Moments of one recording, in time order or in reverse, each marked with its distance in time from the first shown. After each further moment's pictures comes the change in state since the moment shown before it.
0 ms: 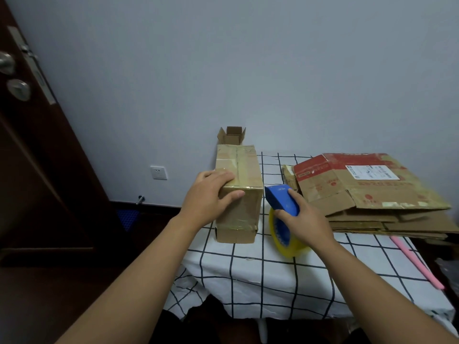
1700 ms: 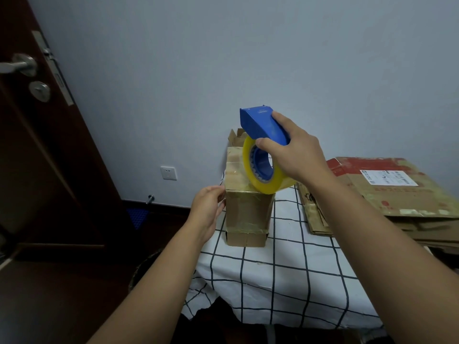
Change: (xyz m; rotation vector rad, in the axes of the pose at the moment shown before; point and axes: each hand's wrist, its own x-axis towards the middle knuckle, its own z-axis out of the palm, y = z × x) left_hand -0.008 0.001 0.002 -1.308 0.187 -0.871; right_hand 0.023 -0.148 -0.072 0.255 0.173 -0.355
